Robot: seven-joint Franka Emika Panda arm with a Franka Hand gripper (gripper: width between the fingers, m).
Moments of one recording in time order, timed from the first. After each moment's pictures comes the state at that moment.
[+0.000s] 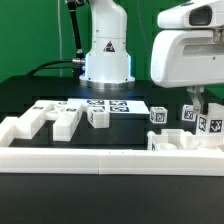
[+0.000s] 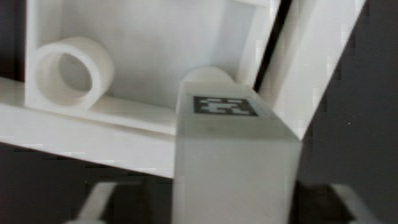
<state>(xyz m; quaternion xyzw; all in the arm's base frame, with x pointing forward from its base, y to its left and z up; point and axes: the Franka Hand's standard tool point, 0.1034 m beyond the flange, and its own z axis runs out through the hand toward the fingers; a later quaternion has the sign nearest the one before) 0.638 0.117 0.086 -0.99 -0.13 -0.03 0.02</state>
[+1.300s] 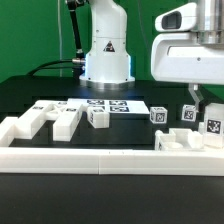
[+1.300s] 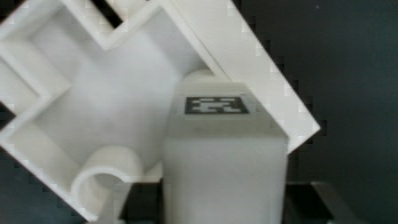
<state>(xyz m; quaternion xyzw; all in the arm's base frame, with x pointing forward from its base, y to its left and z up) 0.636 0.119 0.084 -0.93 0.35 -0.01 0.05</state>
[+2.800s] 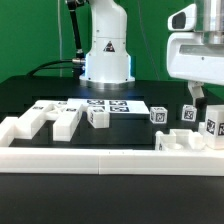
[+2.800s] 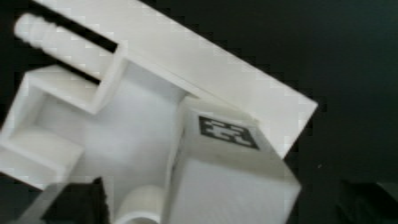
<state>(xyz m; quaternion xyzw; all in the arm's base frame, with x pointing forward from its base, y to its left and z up) 0.634 0.130 0.085 -0.91 0.41 -0.01 0.04</state>
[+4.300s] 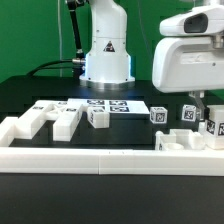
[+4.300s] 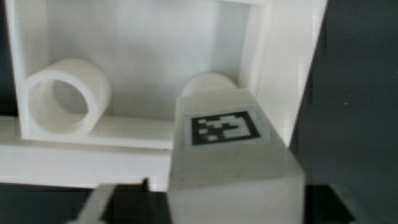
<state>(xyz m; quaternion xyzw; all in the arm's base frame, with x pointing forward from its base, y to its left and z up) 0.638 0.125 0.078 -1.00 -0.06 -0.04 0.03</state>
